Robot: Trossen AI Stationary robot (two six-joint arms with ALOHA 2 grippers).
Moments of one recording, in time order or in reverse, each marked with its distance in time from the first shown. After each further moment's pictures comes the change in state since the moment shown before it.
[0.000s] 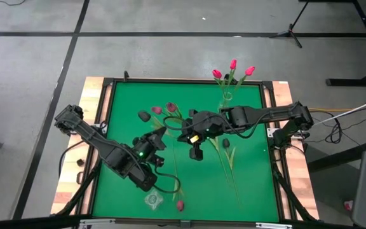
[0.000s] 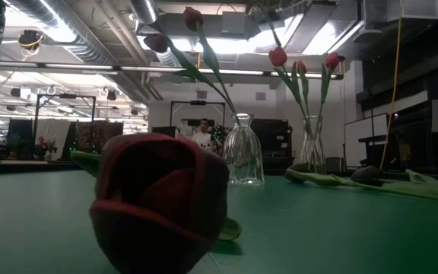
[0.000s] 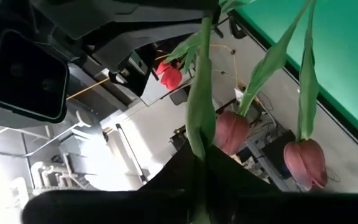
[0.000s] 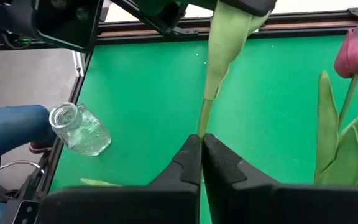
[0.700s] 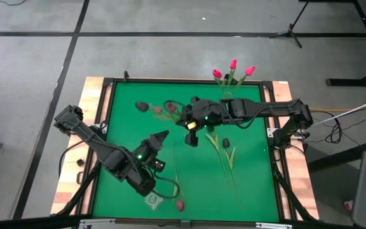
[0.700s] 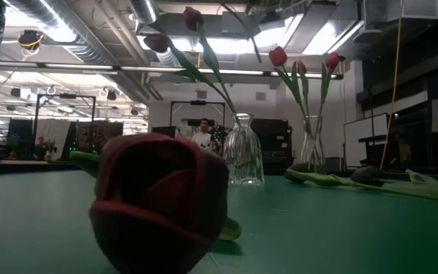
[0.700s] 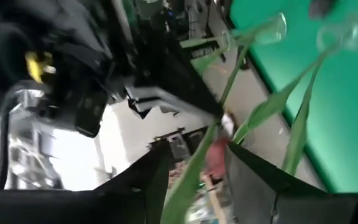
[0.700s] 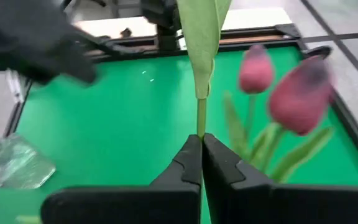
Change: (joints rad) left arm -0.032 0.000 0.000 0.110 0.009 -0.189; right arm -0.080 -0.007 0.000 0.025 0.107 -0.027
